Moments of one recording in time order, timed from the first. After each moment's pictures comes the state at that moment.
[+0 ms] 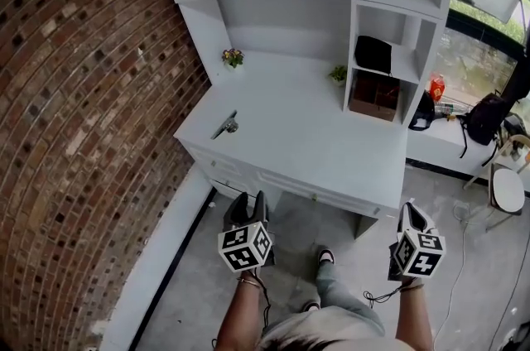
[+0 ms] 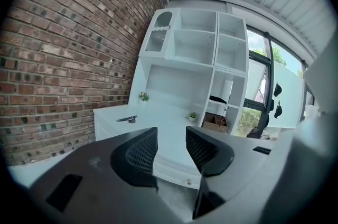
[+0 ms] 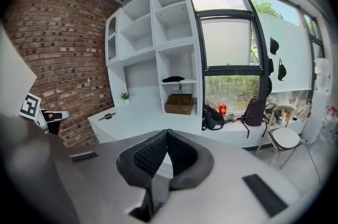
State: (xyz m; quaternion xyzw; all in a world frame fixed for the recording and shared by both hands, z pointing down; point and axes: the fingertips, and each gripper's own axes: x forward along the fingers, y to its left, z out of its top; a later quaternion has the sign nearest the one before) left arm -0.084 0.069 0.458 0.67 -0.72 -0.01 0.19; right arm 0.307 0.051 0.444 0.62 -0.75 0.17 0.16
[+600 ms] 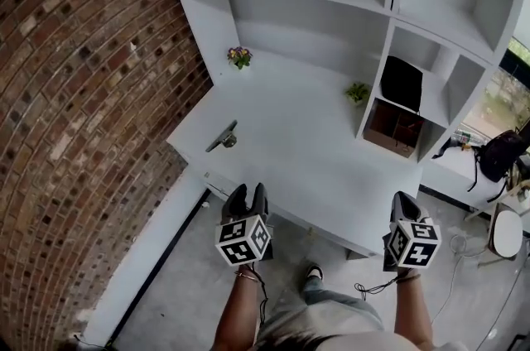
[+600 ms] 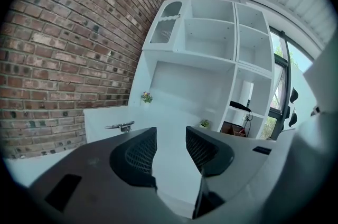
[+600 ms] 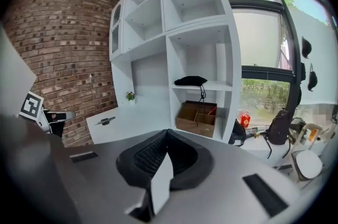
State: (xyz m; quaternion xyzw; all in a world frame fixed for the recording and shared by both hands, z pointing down) left arm -0.108 -0.074 0.464 0.63 -0.75 -0.02 0.20; right arm 0.247 -0.142 0.439 0.55 -0.80 0.15 0.19
